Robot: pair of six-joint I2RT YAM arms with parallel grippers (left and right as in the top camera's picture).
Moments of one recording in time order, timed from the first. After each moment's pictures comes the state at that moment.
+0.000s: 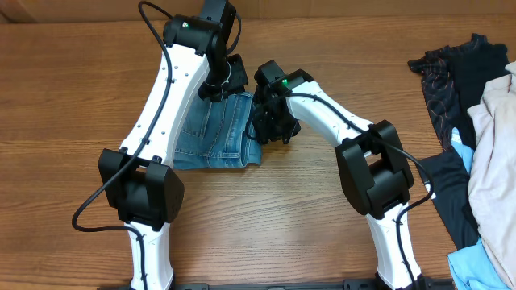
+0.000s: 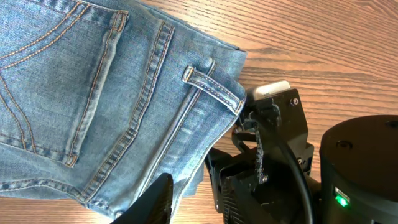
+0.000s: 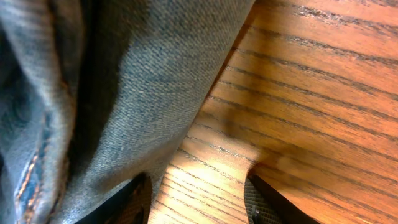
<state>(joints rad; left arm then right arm) -0.31 2.14 2.16 -1.36 0.15 -0.60 0.53 2.30 1.81 -1.01 -0.22 0.17</state>
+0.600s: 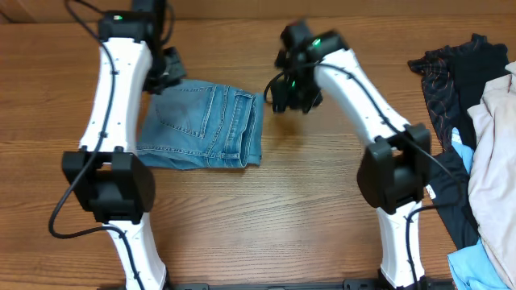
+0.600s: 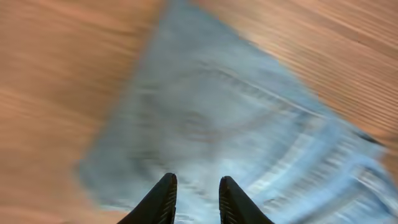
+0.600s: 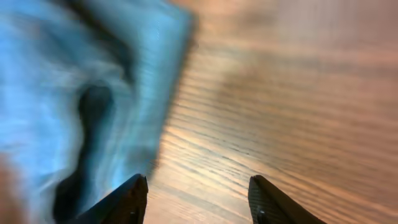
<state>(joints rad) -0.04 2.14 2.16 -1.40 -0.06 -0.46 0.40 2.27 2.17 -1.30 -0.26 0.13</state>
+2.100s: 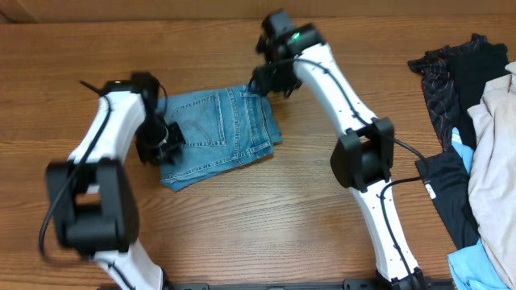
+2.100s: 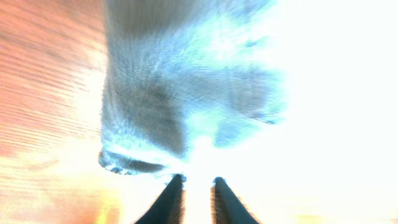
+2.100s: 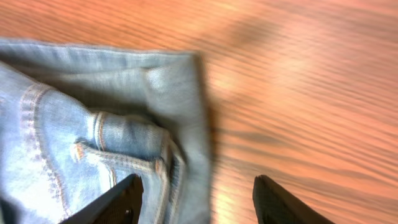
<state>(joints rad) 0.04 1.91 1.40 -1.20 0.19 -0.40 0.42 2.61 2.62 -1.32 -0.19 0.12</state>
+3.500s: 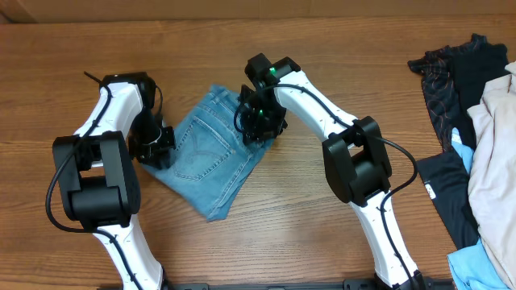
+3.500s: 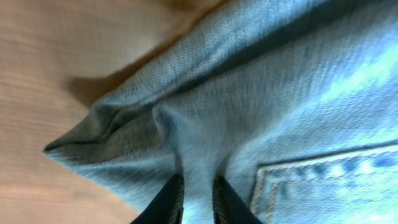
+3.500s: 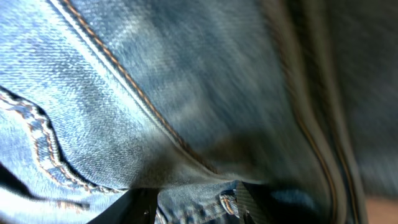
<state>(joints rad) 0.08 2.10 1.51 -1.29 0.05 -0.17 0.53 2.48 2.11 -1.20 -0.38 0.10</state>
